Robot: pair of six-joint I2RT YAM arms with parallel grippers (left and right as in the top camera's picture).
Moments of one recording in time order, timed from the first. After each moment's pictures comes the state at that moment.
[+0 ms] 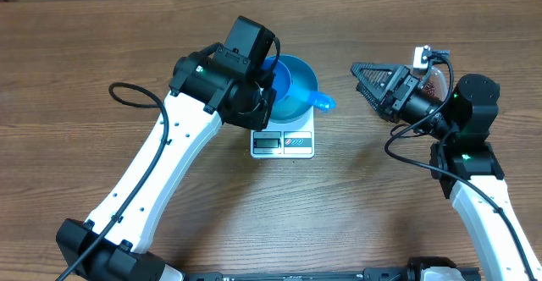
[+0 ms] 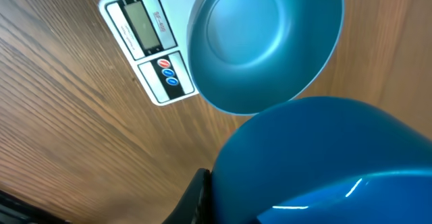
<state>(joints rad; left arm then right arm) -0.50 1.66 1.70 -1.18 0.12 -1.81 -0.01 1.19 0.77 0.20 -0.90 1.08</state>
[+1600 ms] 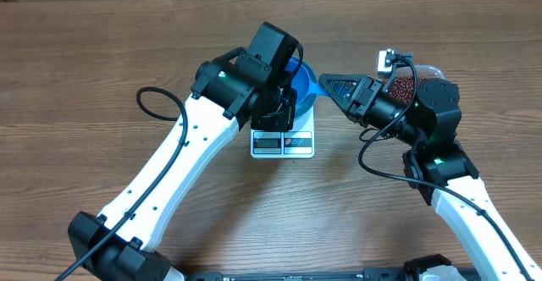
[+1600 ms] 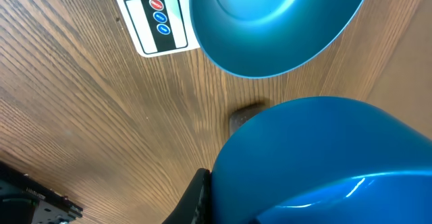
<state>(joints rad) -0.59 1.69 1.70 -1.11 0.17 -2.04 0.22 1.19 0.77 0.24 -0.72 1.12</state>
